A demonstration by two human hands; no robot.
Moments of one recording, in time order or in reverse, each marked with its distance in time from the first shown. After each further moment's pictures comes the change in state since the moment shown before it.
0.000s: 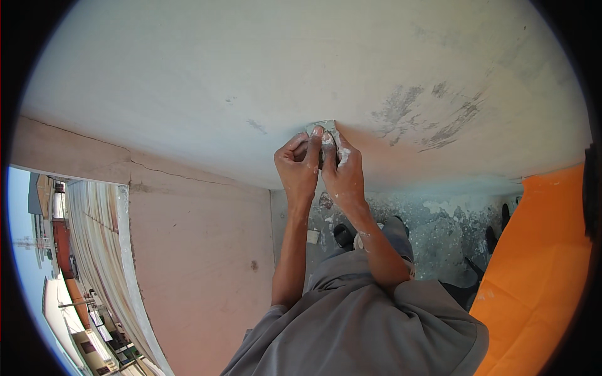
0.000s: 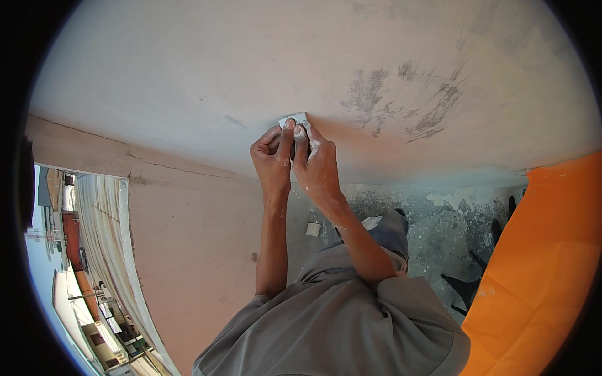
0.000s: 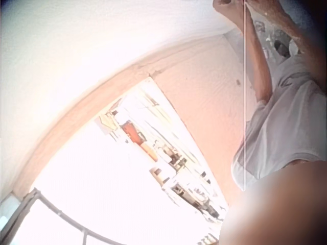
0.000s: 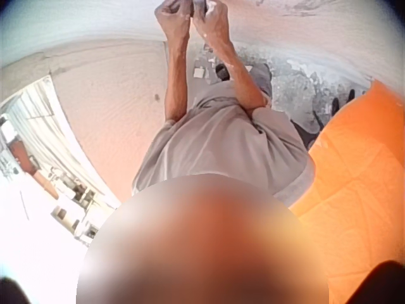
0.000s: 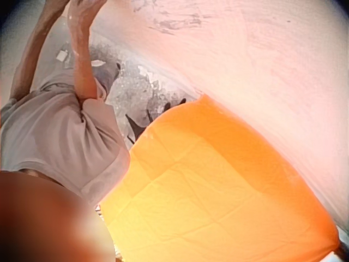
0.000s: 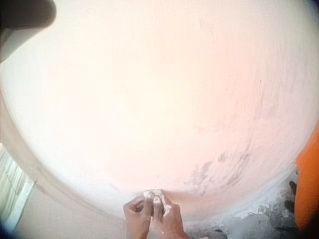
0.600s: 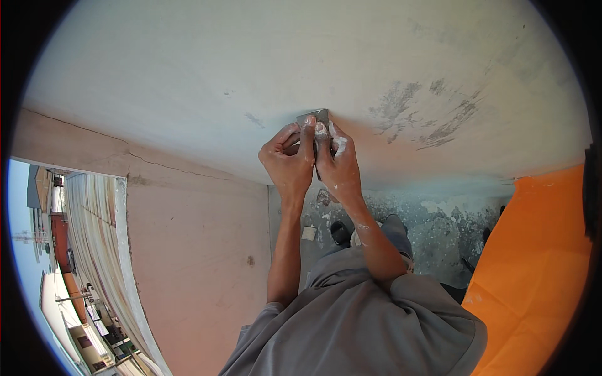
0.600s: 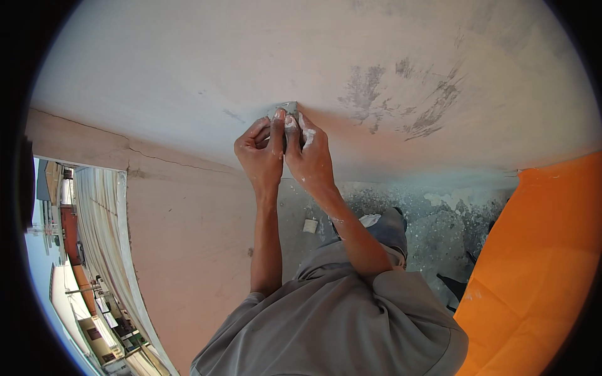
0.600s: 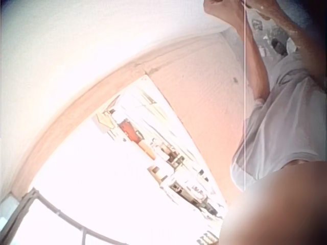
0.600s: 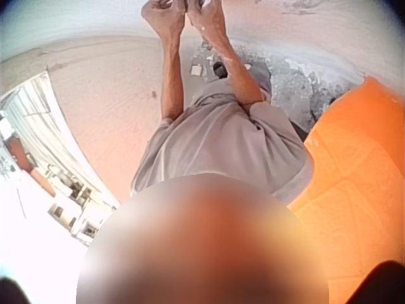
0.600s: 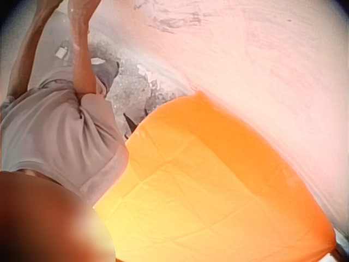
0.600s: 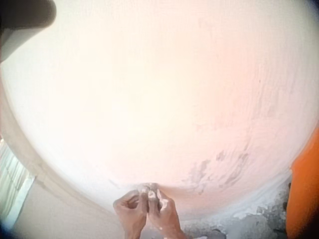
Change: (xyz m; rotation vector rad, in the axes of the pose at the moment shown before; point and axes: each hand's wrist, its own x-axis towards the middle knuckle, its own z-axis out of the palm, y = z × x) left_hand -0.009 0.026 0.000 0.156 0.105 0.126; right_hand 0.004 -0.011 0.007 0.123 -0.042 0.021
